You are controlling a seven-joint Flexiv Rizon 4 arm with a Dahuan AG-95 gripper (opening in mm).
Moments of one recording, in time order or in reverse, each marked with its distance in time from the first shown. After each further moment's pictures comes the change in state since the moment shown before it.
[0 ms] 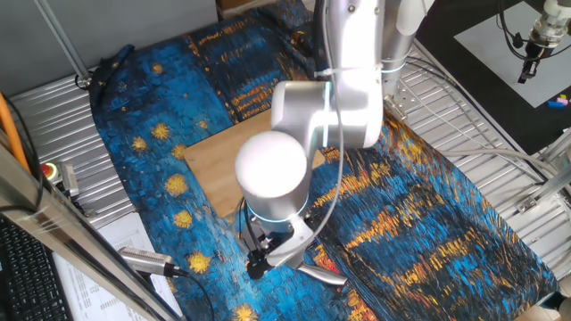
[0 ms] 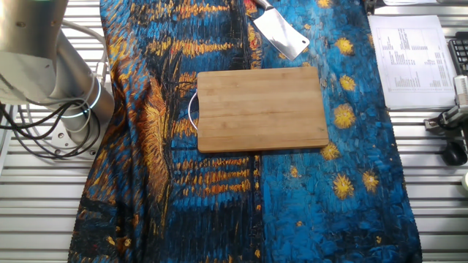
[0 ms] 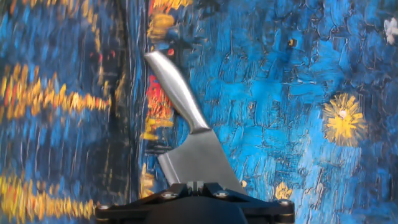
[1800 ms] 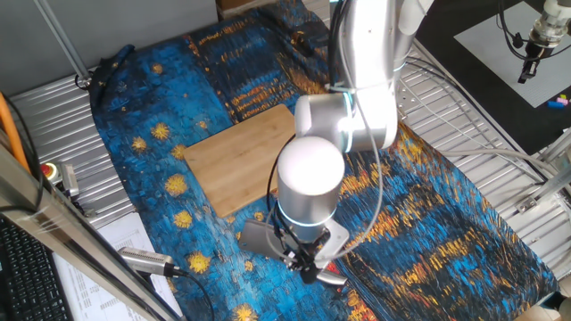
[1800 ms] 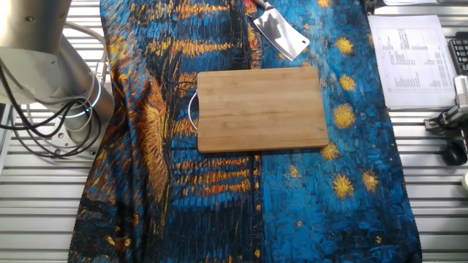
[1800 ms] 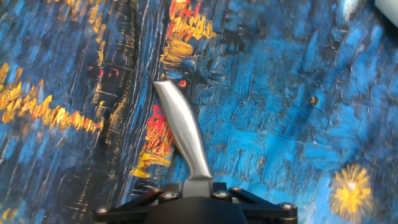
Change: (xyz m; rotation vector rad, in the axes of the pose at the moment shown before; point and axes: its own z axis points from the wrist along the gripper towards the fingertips) arm -0.049 0.006 0.047 0.116 -0.051 -0.290
